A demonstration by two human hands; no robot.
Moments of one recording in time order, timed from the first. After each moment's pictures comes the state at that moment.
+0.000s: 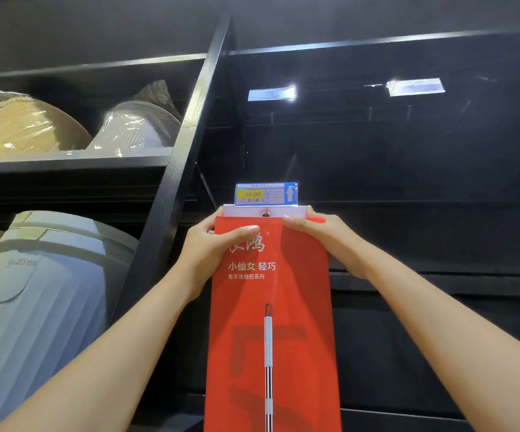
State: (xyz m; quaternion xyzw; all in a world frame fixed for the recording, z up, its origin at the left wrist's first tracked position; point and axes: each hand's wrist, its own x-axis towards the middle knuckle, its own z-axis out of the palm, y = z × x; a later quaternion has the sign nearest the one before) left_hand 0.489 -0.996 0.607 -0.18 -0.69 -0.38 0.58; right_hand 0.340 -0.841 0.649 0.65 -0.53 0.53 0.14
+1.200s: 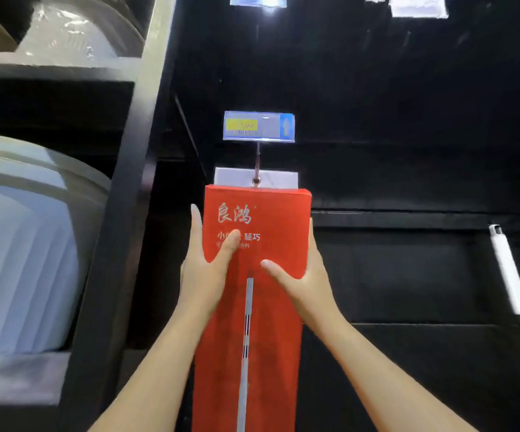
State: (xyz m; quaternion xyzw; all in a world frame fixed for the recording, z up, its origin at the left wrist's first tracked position) left_hand 0.426 -1.029 0.502 -0.07 -0.65 -0.39 0.65; right_hand 0.308 -0.911 0.492 0.53 -0.50 0.64 0.24
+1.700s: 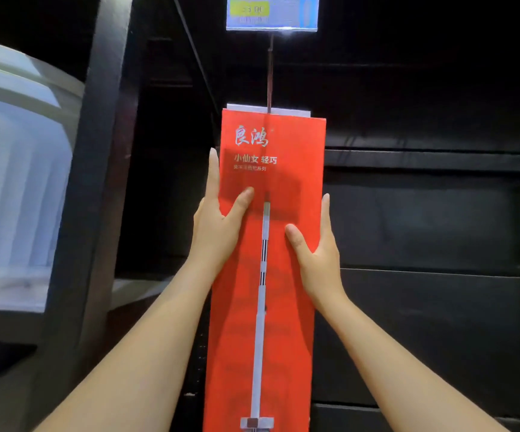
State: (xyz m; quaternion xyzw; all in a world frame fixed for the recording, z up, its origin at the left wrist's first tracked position) left_hand 0.396 -1.042 0.475 -0.02 -0.68 -0.29 0.67; right_hand 0.272 -0.939 0.435 0.49 -0.51 0.67 0.23
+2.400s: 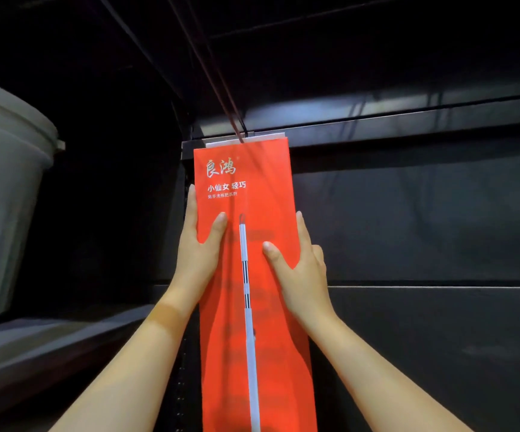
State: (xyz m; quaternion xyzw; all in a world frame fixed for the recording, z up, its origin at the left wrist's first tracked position) left_hand 0.264 -1.123 0.471 0.02 -0.67 -0.31 0.68; right_hand 0.148 -1.013 0.437 0.49 -0.56 0.65 0.17
